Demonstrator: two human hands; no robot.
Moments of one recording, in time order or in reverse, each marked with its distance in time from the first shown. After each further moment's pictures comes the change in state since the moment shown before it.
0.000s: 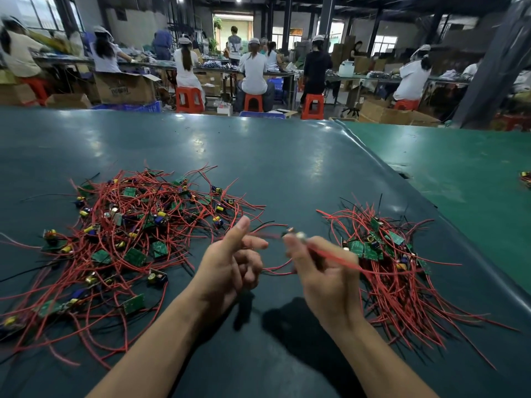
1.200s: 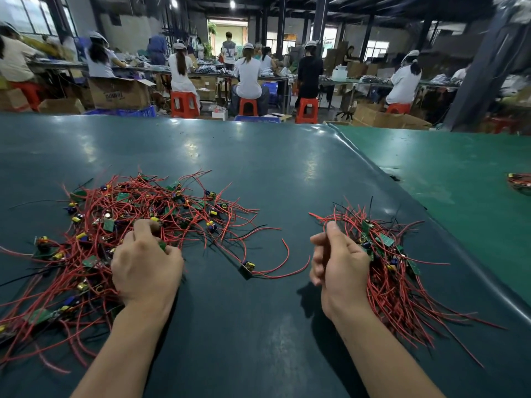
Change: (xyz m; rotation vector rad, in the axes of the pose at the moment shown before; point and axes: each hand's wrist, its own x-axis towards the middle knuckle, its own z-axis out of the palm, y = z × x) left_hand 0.010 0.017 -0.072 1.315 0.967 0.549; right_hand 0.019 0.016 -0.012 0.502 0.237 0.632
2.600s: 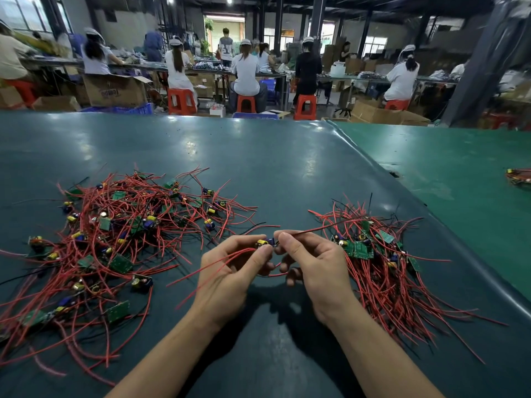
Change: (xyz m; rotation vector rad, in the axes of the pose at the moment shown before) left_hand -0.061 0.065 0.006 -1.215 -0.652 -0.043; right_hand -0.013 0.001 0.010 -0.146 -0.331 -0.019
